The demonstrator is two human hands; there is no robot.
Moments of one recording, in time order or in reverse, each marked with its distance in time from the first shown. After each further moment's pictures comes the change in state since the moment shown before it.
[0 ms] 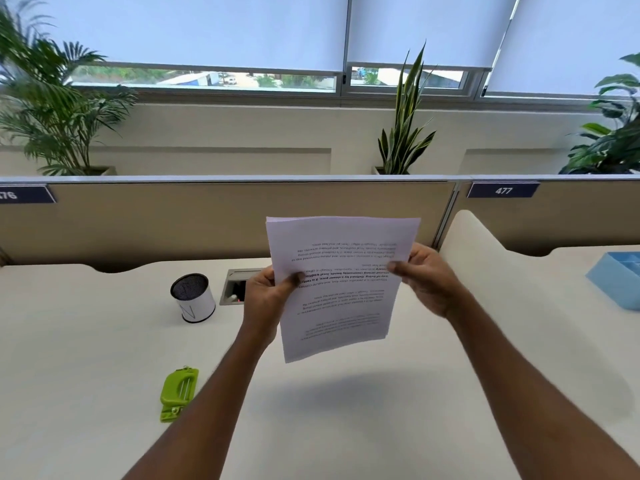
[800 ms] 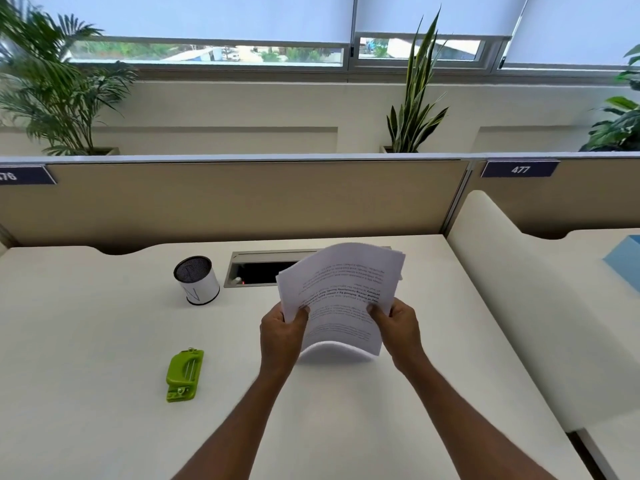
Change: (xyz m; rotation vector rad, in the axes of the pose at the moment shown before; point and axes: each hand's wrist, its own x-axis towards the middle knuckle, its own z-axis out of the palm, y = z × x) left_hand -0.051 -0.088 -0.005 0.371 0.217 -0.085; right_hand -0.043 0.126 0.060 -0.245 0.520 0.155
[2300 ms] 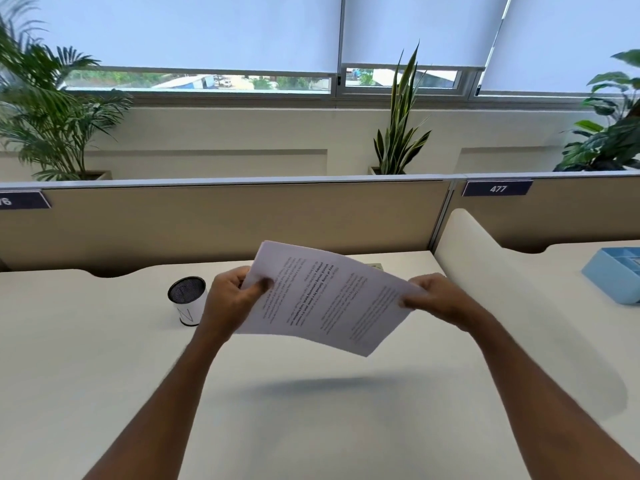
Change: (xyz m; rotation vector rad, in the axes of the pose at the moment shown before) left_hand 0.063 0.090 -0.074 0.159 -0.177 0.212; right_hand 0.058 -0.076 -0.106 -0.469 -0.393 -0.042
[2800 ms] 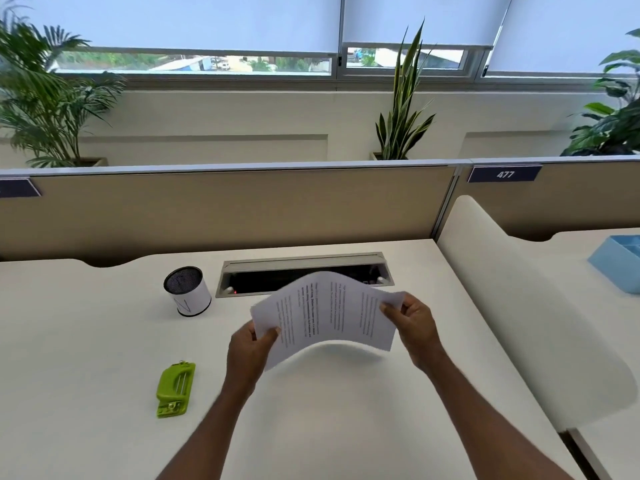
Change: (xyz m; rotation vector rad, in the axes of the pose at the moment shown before) left_hand -0.063 -0.092 0.055 -0.151 0.067 -0.328; right_hand -0.008 0.043 0.100 0.595 0.325 -0.050
